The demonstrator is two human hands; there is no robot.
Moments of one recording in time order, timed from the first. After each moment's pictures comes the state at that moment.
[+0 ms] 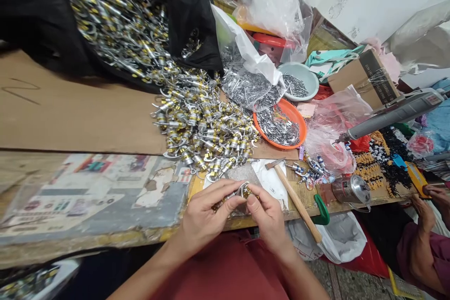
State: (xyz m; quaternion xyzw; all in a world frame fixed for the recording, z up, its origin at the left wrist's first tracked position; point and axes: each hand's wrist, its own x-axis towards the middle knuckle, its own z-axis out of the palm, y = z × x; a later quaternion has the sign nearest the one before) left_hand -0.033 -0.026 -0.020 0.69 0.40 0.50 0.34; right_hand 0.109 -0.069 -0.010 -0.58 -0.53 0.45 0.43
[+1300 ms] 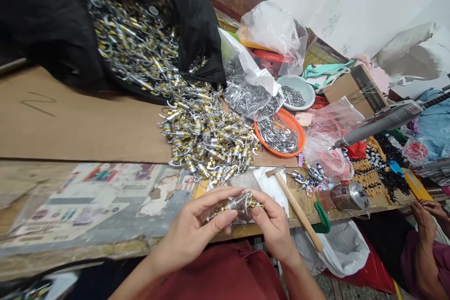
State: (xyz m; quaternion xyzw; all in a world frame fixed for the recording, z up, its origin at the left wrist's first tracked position) left_hand -0.056 -0.029 -0.004 0.54 0.37 0.43 0.62; right_hand 0.113 -0.067 0.009 -0.50 -0.61 0.43 0.43
